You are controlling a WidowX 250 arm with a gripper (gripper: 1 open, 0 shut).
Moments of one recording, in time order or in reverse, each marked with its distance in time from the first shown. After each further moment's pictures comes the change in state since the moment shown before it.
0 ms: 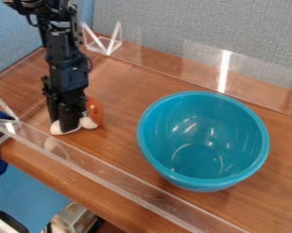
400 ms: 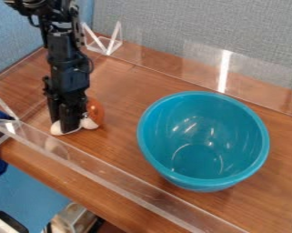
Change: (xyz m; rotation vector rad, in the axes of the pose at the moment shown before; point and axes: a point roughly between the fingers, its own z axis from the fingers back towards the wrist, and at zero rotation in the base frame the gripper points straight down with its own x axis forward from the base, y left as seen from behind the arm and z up) arm 0.001 -0.003 0.000 0.000 0.004 -0.012
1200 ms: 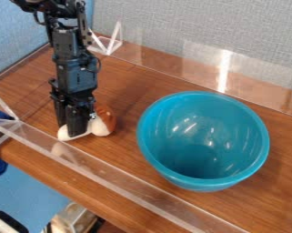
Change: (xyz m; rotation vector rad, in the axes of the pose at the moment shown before) arm -0.006 -0.020 0.014 -0.046 0.015 0.001
